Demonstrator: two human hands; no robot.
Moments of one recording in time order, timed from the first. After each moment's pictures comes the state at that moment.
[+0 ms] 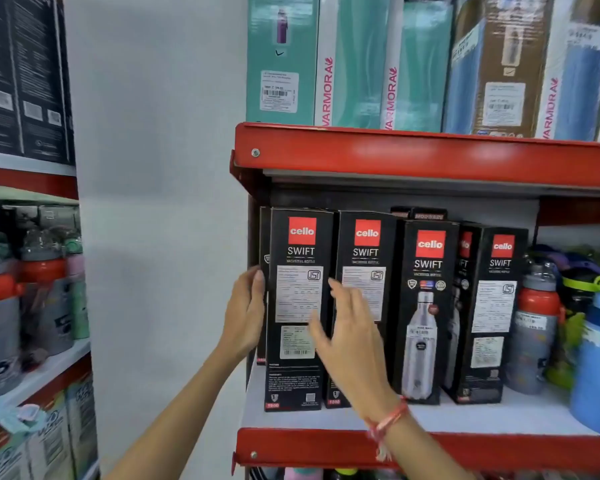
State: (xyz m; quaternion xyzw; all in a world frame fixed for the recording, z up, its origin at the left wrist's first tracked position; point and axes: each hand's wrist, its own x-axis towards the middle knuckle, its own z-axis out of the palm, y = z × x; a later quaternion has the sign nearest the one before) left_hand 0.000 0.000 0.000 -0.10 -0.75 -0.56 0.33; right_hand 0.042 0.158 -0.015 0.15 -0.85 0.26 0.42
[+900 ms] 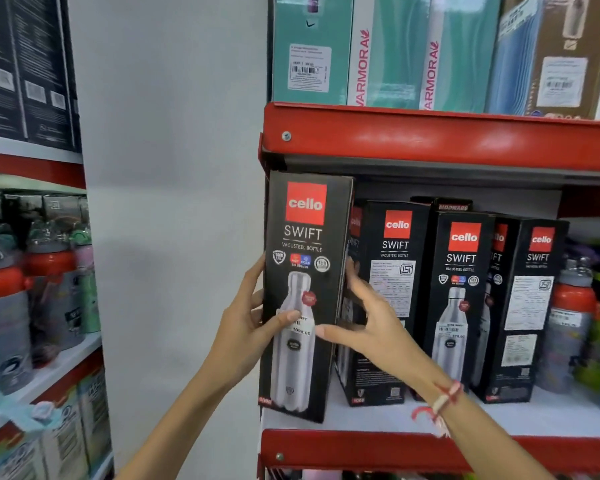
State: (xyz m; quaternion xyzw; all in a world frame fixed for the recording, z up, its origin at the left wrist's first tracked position) left_hand 0.039 -0.038 -0.006 -0.22 -0.74 -0.59 0.24; right_hand 0.021 0.166 0.002 0.28 -0.80 0.51 0.14
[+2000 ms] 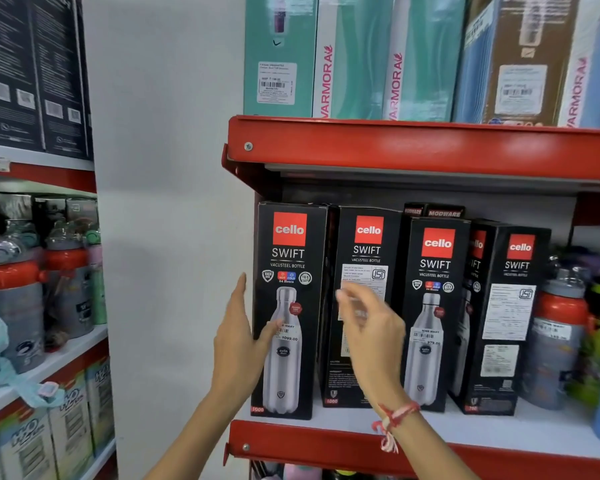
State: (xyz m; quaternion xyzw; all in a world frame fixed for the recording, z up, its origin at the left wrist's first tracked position) left_hand 0.046 0.021 -0.026 -0.02 -0.79 -0.49 0.37; right_hand 0.020 0.188 -0.013 0.14 -0.77 0.45 0.44
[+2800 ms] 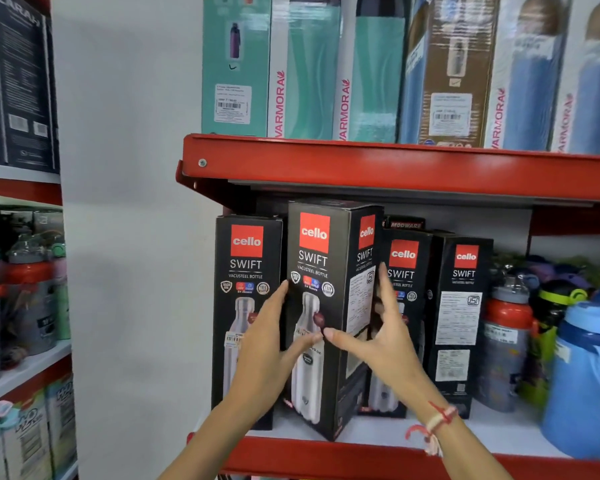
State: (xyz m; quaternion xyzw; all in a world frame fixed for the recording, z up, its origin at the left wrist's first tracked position) left_hand 0.053 0.100 -0.011 -0.18 -0.79 -0.48 0.34; right_hand 0.031 0.278 0.004 0.23 -0.75 0.57 0.23
